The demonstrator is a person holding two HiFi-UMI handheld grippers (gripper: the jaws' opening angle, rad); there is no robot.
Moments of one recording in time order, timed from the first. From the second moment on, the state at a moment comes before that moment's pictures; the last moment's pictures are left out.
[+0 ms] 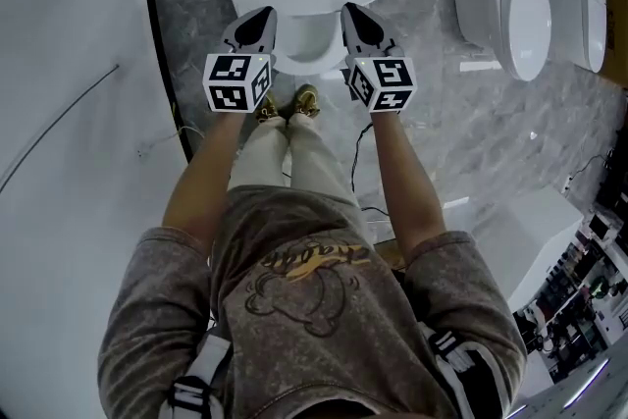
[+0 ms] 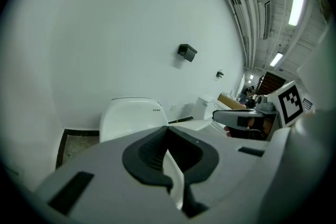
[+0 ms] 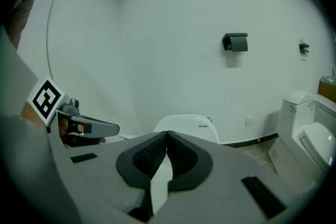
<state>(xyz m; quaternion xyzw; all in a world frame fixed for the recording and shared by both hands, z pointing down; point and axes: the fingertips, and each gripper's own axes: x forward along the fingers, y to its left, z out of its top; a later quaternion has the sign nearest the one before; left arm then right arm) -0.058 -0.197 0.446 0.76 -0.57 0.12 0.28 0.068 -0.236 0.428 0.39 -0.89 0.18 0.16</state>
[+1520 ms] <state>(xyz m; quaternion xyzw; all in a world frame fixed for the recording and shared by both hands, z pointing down) -0.005 -0.042 0.772 0.71 -0.51 0.24 0.42 0.087 -0.073 0.761 0.34 -0.83 0.29 0.32</state>
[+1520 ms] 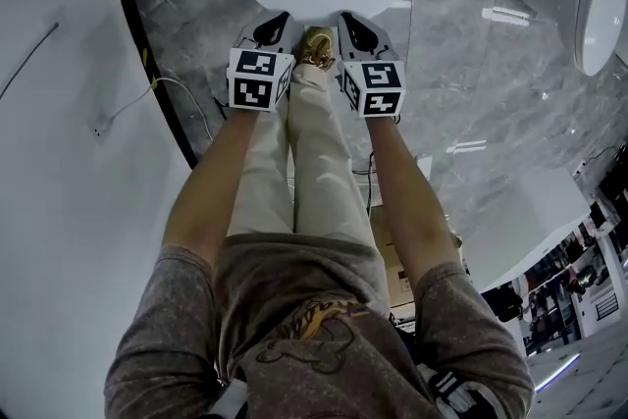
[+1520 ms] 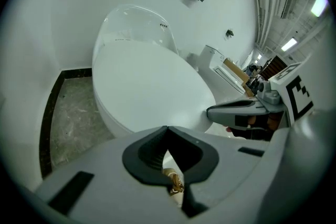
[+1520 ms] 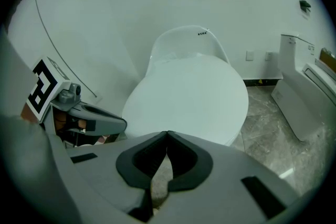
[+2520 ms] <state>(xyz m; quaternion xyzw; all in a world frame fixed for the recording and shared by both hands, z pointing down) -0.029 -0.092 0.353 0.80 -0.52 0.10 0.28 0.085 -0.111 0.361 0.37 -0.89 0.25 0.11</state>
